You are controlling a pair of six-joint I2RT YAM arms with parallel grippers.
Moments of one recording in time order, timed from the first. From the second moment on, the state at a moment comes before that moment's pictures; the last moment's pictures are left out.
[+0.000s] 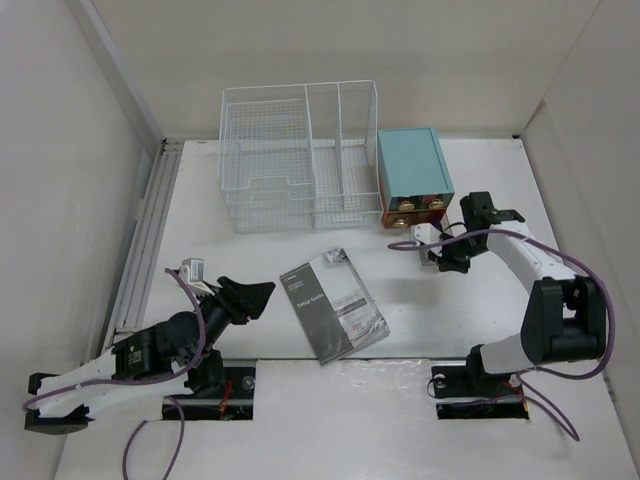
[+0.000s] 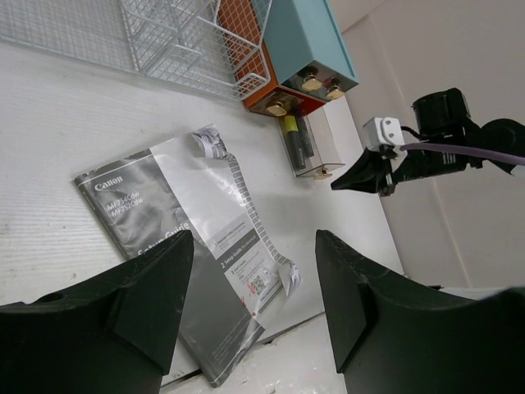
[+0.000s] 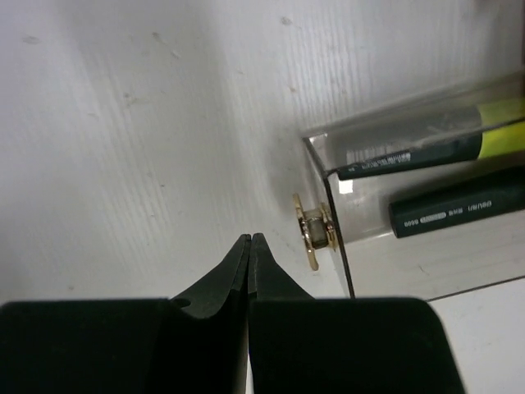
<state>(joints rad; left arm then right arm) -1.31 0.09 0.48 -0.57 -0.81 -0.95 0.05 1.44 0.98 -0.93 -0.46 -1.34</state>
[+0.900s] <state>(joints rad) -1.31 0.09 0.48 -0.57 -0.81 -0.95 0.20 1.45 0.85 -0.21 0.03 -0.87</state>
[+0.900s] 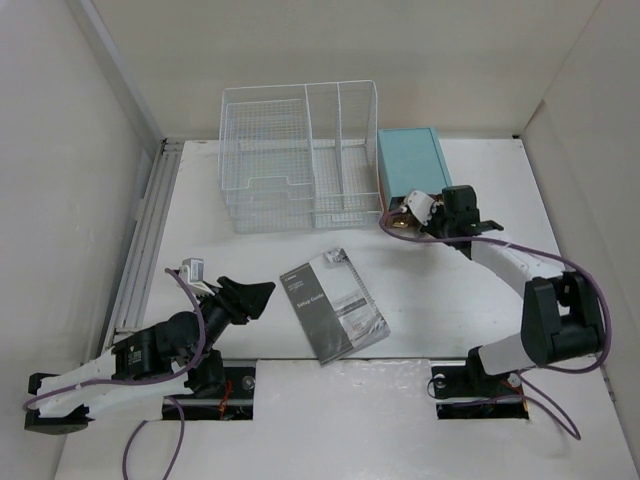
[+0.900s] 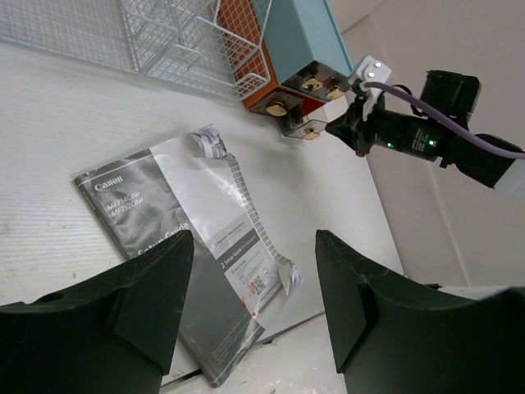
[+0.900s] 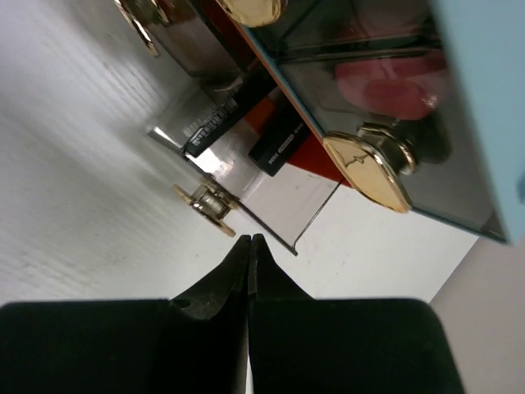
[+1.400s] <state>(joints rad) -1.31 0.08 0.48 -0.57 -0.80 -0.94 -0.06 1.19 0.94 -0.47 -0.41 -0.49</state>
